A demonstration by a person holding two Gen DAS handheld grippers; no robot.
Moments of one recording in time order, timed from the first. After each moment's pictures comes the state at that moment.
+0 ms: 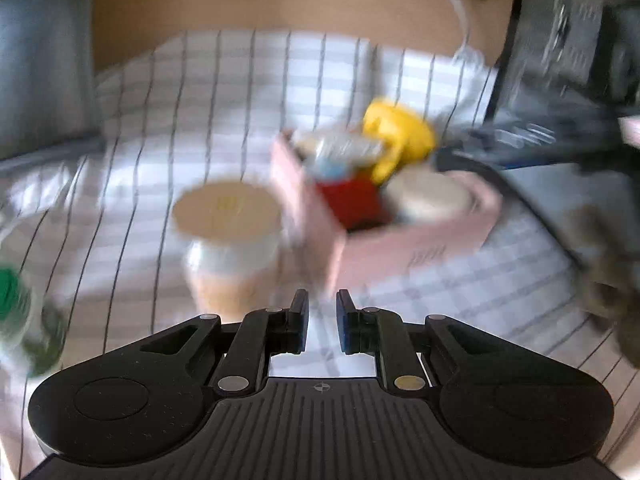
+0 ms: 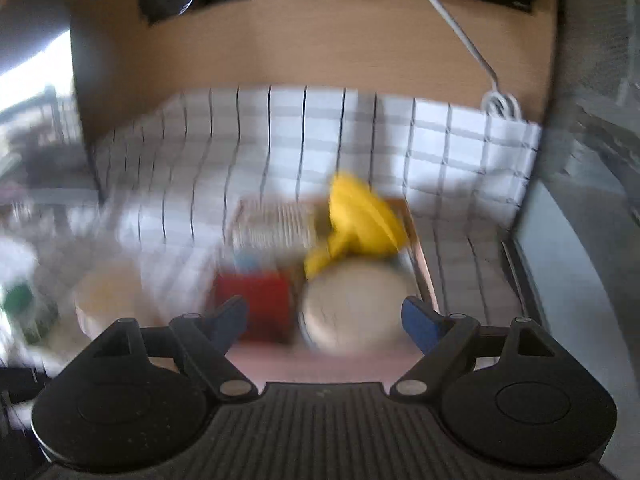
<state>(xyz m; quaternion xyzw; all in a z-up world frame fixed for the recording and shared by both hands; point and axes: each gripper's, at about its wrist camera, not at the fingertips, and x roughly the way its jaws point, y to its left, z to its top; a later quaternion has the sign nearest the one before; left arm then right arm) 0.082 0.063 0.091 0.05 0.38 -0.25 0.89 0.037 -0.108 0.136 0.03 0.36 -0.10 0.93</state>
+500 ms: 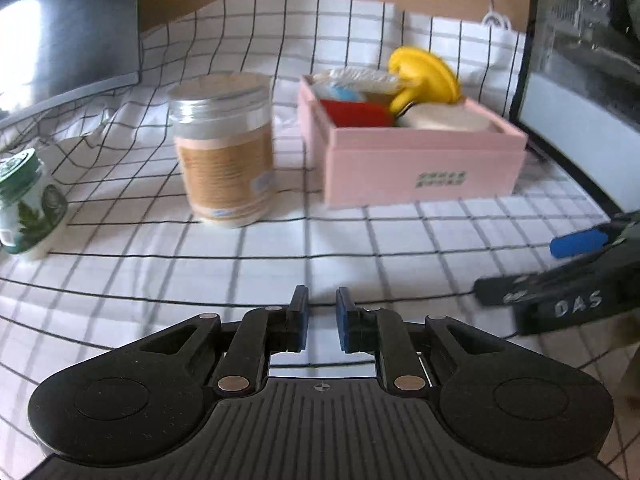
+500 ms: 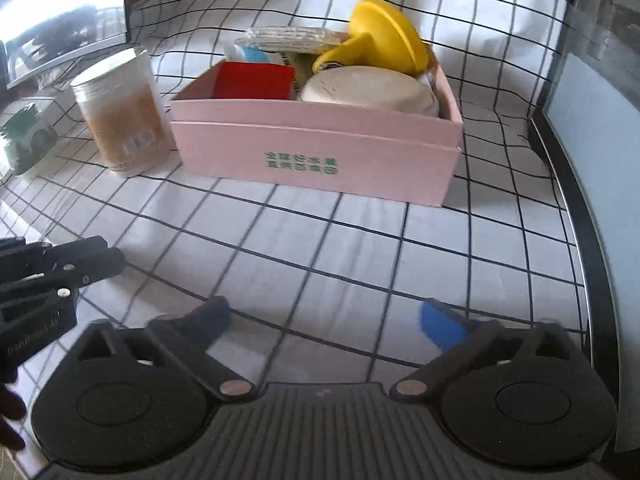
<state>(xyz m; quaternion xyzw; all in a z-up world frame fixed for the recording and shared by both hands) 0.020 0.027 0.030 0.03 0.35 -0.16 0.92 -0.014 -0.133 0.040 -0.01 0.44 -0.03 0.90</state>
